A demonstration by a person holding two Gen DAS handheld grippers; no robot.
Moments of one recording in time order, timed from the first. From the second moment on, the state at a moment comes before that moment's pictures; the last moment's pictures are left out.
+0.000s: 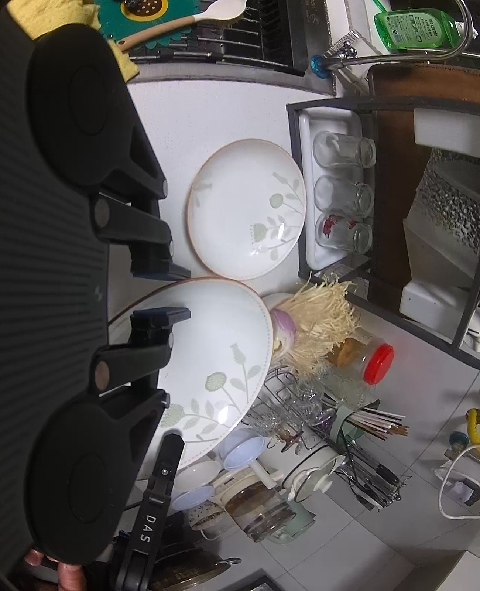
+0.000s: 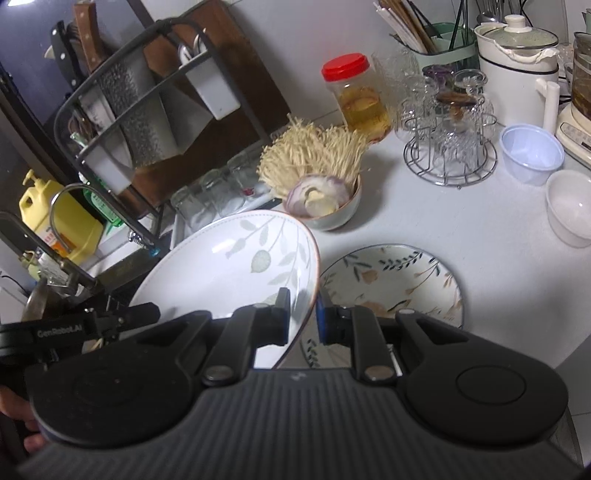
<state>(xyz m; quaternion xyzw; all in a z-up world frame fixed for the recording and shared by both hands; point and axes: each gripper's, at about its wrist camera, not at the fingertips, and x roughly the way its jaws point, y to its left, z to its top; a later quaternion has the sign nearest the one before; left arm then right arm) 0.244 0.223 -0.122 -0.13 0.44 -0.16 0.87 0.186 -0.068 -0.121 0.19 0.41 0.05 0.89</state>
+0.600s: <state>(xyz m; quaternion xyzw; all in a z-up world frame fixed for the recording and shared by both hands) 0.257 0.132 -0.145 -0.12 0.48 -0.16 0.85 0.190 -0.148 -0.138 0.18 0.44 0.05 0.88</state>
